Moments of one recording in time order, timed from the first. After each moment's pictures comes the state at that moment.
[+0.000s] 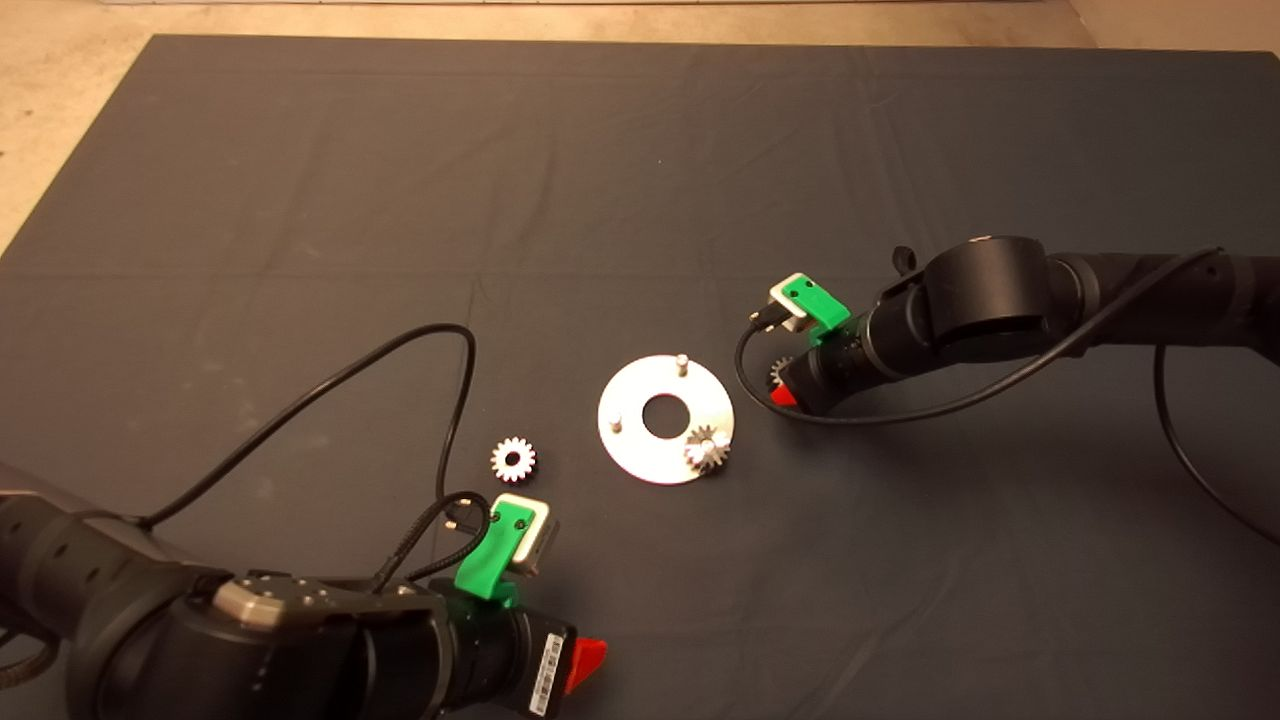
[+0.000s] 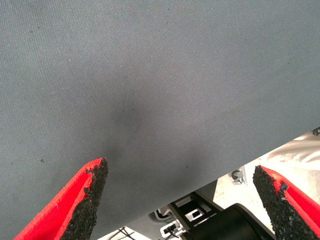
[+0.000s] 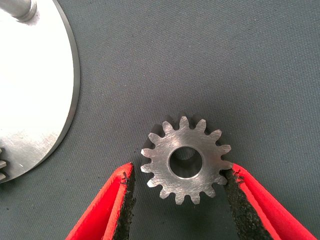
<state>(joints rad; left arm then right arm) 0.03 2.39 -0.34 0.95 1.53 -1.63 0.22 2.48 -0.99 -0.66 -1.30 0.97</state>
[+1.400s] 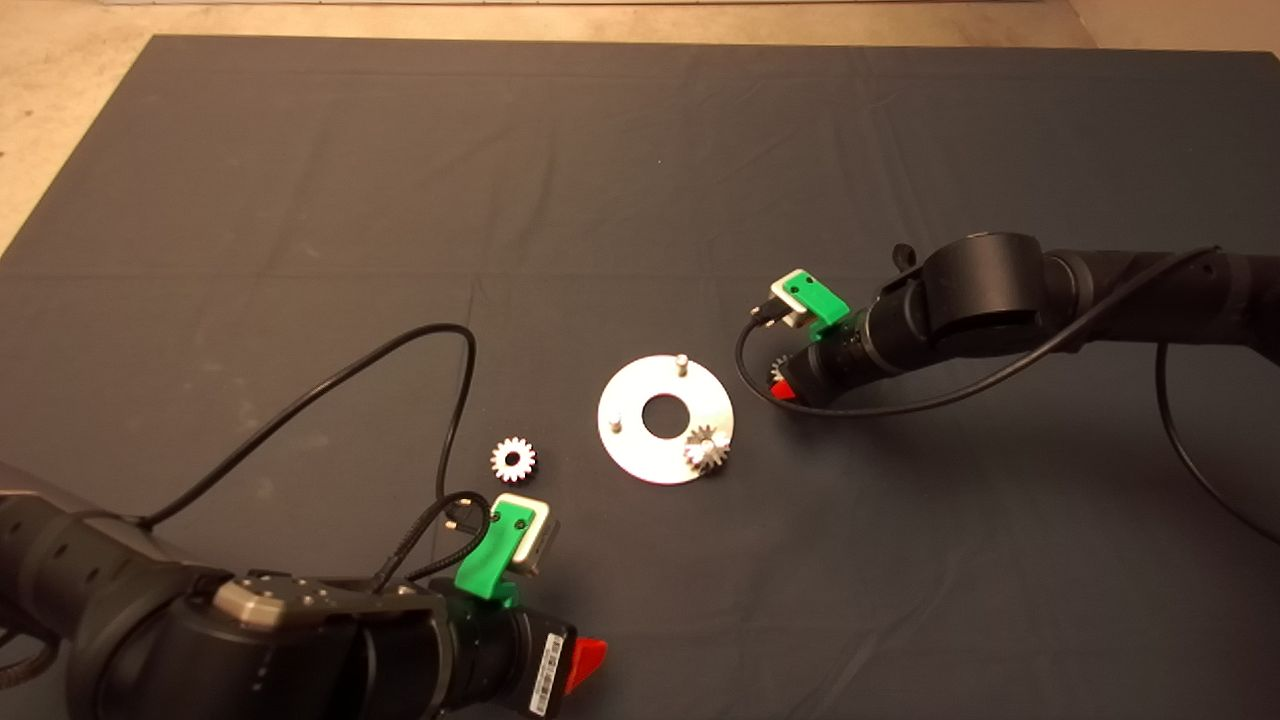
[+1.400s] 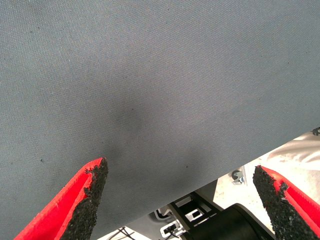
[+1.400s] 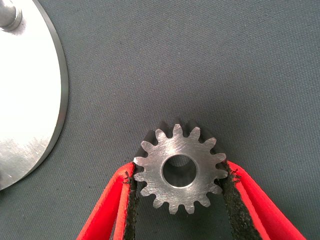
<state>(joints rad) 0.03 2.39 -0.34 0.95 1.53 -1.63 0.22 2.48 -1.02 -0.66 -1.29 0.96</state>
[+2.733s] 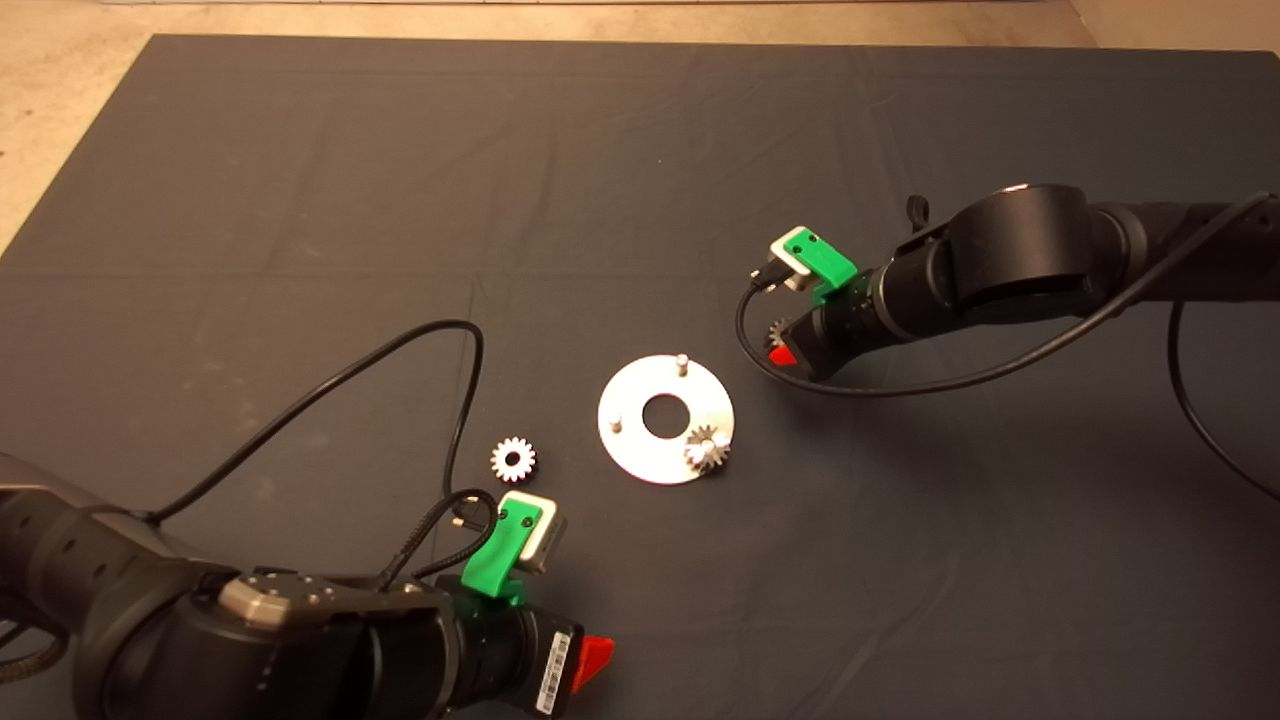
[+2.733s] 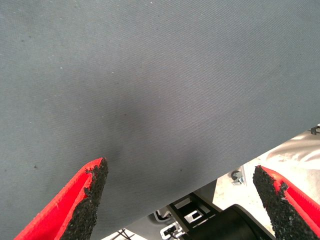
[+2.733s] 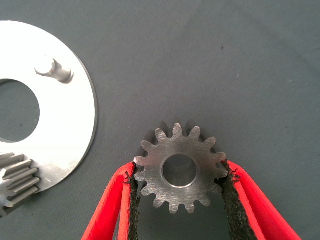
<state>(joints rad) 0.02 2.40 -0.34 0.95 1.53 -1.63 0.33 2.49 -0.95 -0.67 -1.30 0.96</state>
